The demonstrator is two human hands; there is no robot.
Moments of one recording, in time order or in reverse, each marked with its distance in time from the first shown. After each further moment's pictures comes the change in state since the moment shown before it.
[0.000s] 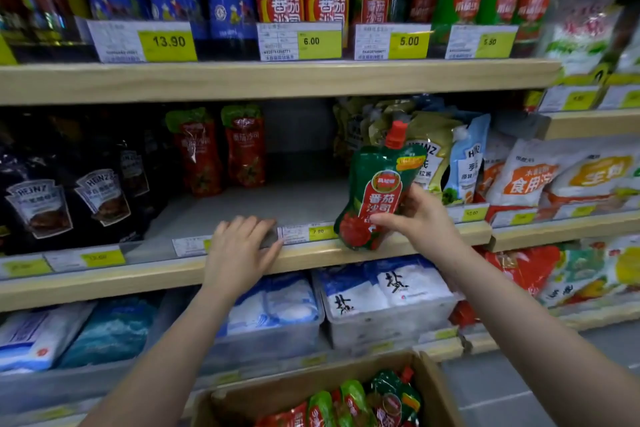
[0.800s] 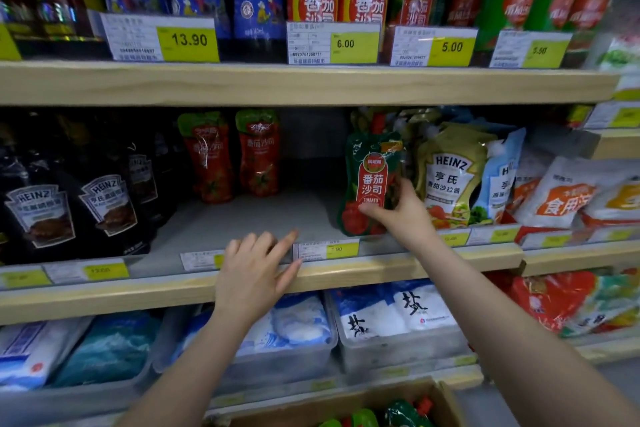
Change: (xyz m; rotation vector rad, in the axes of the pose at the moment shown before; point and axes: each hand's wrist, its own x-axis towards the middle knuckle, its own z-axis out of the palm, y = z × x) left_hand -0.006 0.002 0.007 0.120 0.028 0.027; right_hand 0.077 0.040 0.040 -0.326 0.130 0.137
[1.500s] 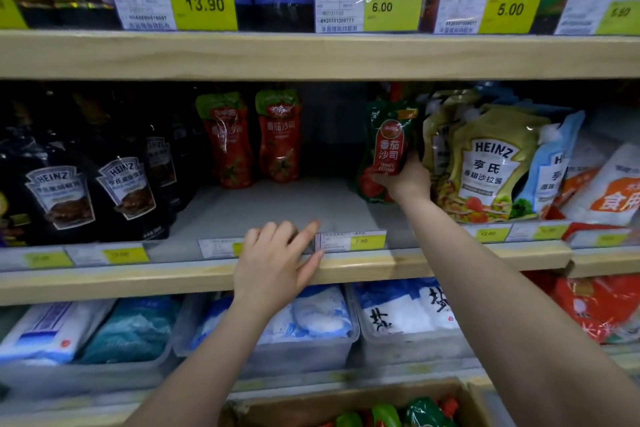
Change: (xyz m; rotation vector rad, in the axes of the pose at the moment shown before) left_hand -0.002 0.000 0.006 0.047 0.122 0.029; right_hand 0.068 -0.002 0.047 -0.116 0.133 0.108
